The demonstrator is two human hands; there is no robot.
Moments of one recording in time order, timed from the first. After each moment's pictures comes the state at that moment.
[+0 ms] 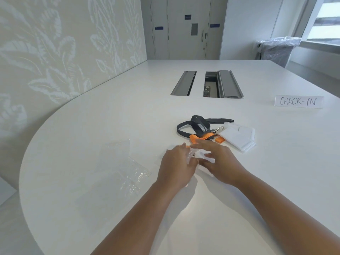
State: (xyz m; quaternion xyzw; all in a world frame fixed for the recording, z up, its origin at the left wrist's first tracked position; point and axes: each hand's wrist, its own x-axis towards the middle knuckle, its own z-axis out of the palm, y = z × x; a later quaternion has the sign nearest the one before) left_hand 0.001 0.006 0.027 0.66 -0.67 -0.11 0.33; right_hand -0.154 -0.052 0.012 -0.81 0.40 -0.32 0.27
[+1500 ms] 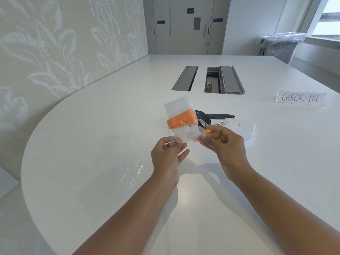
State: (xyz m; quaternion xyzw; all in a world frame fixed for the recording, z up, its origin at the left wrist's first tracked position) left_hand -0.002 0.006 0.033 0.48 -0.16 -0.49 0.71; right_hand -0.143 -0.035 0.035 -0.51 0.41 -0.56 0.51
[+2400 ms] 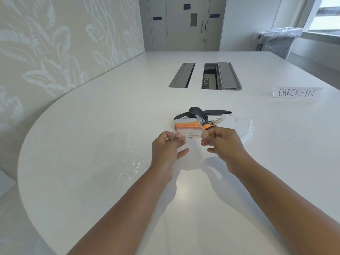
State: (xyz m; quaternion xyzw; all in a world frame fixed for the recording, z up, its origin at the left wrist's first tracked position) left_hand 0.002 0.002 0.034 0.53 -0.27 -0.49 0.64; right_hand -0.149 -0.037 0.045 -0.57 0.52 -0.43 0.47
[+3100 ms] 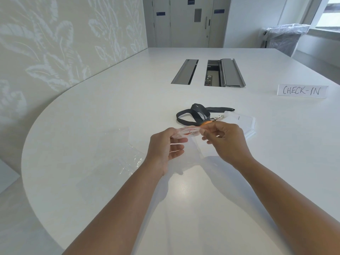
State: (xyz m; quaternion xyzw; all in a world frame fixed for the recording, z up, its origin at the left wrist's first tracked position) left_hand 0.014 0.010 0.051 0.57 -0.27 -0.51 0.59; right_hand -0.154 -0.041 0.037 -0.69 0.46 -0.45 0.33
